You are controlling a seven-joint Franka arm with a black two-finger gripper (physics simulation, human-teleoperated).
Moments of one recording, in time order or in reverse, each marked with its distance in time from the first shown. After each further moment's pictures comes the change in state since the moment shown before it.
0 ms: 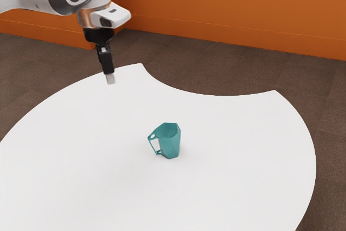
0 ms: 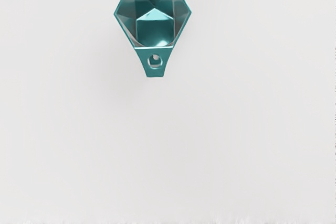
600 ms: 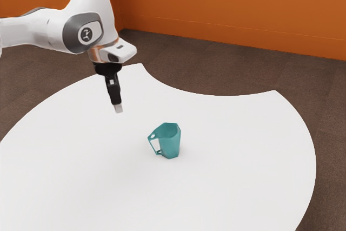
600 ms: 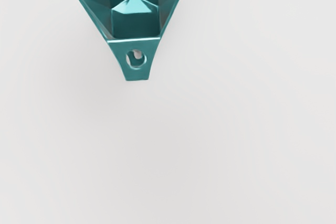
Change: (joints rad) arm 0.014 0.017 -0.002 -0.220 -0.046 0.219 0.067
